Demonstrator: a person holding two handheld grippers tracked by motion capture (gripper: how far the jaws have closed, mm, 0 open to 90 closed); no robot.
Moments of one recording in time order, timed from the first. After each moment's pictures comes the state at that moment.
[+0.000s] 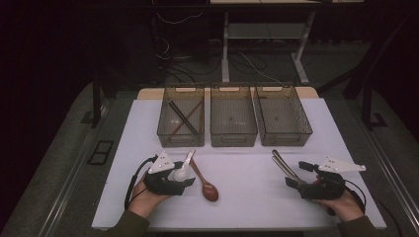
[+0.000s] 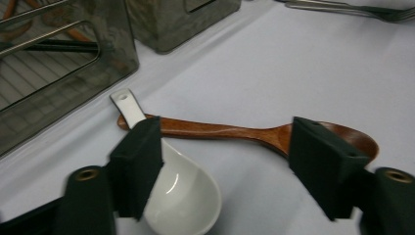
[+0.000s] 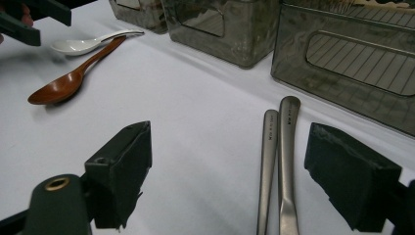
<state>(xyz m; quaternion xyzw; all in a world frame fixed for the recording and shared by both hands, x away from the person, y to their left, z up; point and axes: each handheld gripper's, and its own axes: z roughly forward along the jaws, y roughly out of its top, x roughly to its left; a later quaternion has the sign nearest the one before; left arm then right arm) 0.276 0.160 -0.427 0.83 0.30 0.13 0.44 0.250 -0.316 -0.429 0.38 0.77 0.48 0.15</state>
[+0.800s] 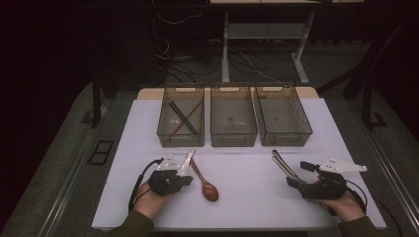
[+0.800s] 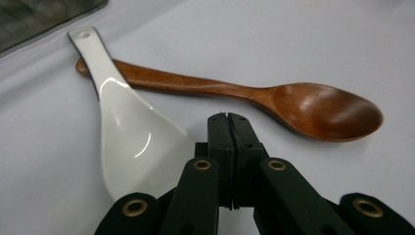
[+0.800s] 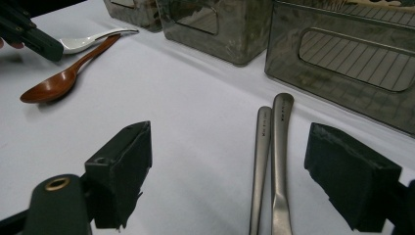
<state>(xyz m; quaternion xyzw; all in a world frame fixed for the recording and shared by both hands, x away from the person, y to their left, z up) 0.280 0.152 -0.443 0.86 0.33 0.06 0.39 0.250 -0.319 -0.430 0.39 0.77 0.48 0.15</state>
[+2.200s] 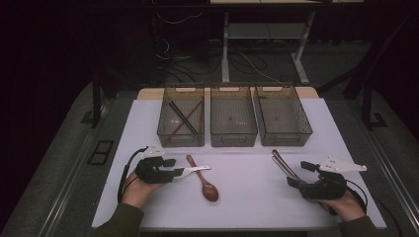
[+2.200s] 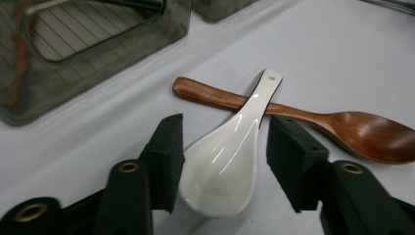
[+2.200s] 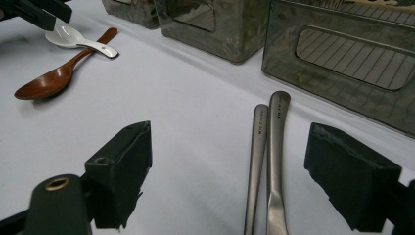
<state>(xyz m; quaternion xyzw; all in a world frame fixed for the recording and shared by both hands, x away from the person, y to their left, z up) 0.307 0.187 -0.432 0.83 0.36 0.08 0.41 0.251 -0.320 -0.431 0.39 0.78 0.47 0.16</state>
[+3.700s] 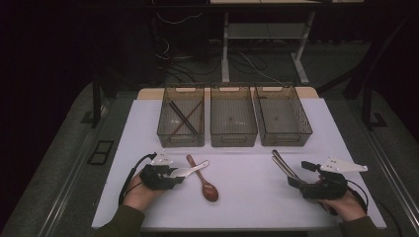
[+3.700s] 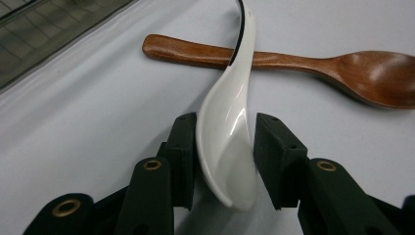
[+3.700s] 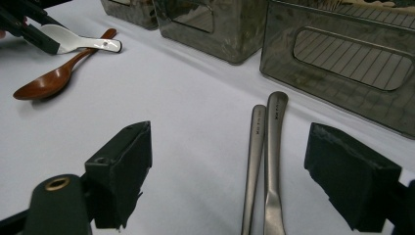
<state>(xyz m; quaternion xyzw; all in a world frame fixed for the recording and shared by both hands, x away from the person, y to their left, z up) 0.298 0.176 -0.442 0.88 0.31 0.09 0.35 0.250 -0.321 -0.430 0.39 0.77 0.48 0.16</state>
